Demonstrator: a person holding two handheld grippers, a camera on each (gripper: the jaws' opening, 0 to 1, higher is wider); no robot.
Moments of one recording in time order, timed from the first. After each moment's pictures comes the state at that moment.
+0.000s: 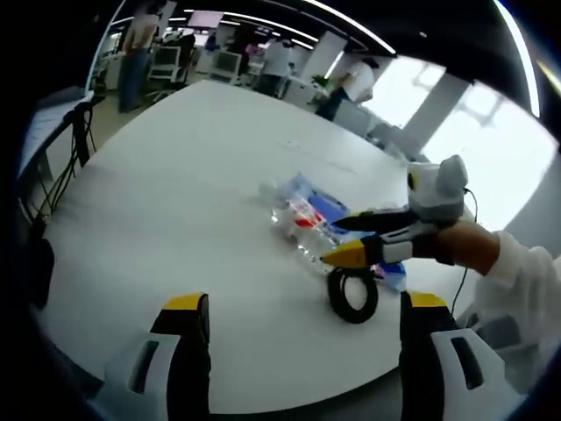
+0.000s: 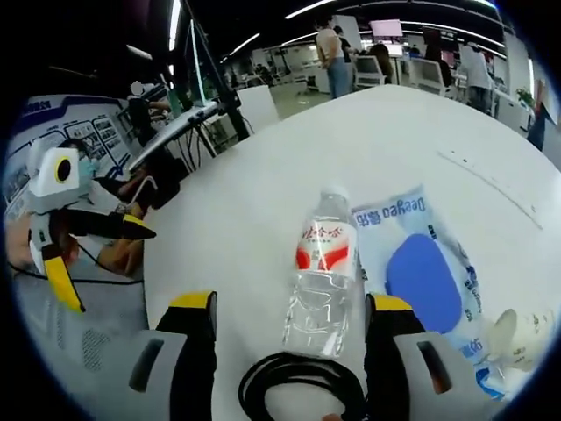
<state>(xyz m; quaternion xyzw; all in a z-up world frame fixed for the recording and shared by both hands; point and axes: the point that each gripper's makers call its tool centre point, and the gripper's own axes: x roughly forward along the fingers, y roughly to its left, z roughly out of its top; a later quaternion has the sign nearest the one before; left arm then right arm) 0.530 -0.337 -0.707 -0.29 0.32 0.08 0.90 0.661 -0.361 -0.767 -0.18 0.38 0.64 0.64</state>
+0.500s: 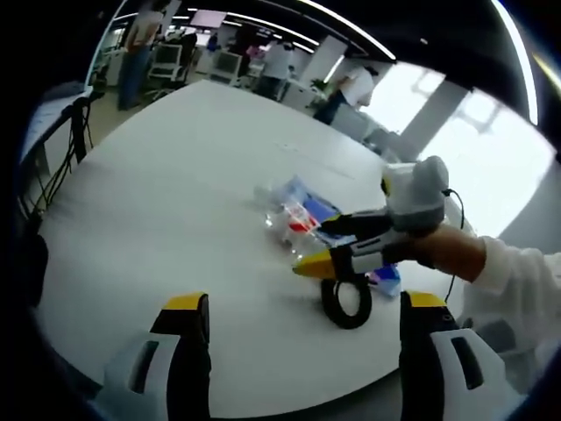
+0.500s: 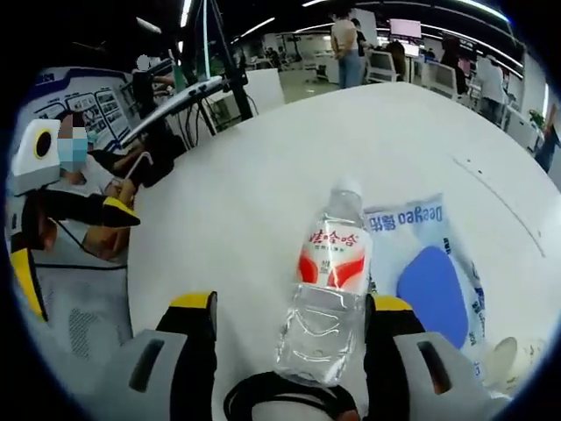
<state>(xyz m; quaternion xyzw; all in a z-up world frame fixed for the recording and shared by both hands) 0.537 -0.342 -0.704 -0.30 0.31 0.07 0.90 0.657 -0.347 -0.779 -0.23 0.37 0.65 0.63</state>
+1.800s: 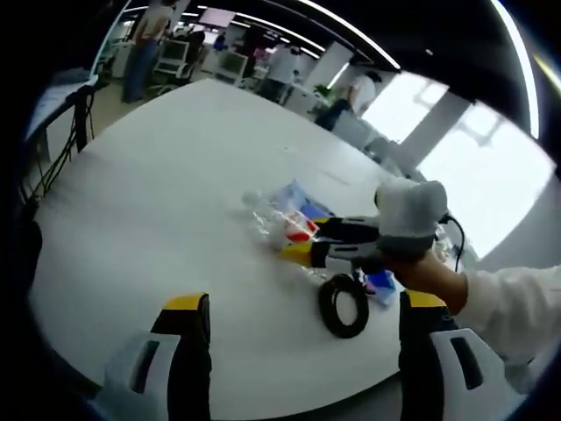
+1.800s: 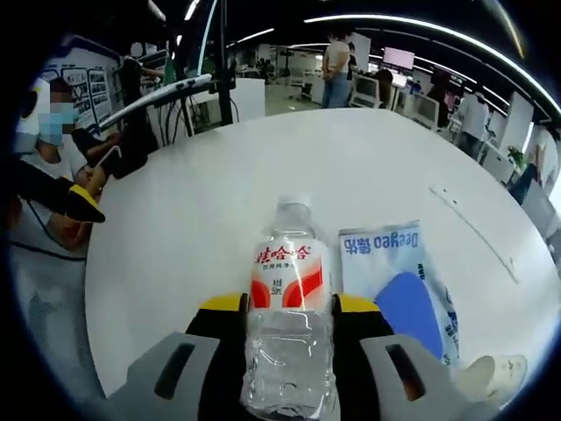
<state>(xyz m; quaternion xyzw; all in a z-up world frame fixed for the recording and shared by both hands) 0.542 -0.341 -0.704 -0.32 0.29 0.08 0.90 0.676 -0.330 -0.779 -0.26 0.26 0.62 0.69</state>
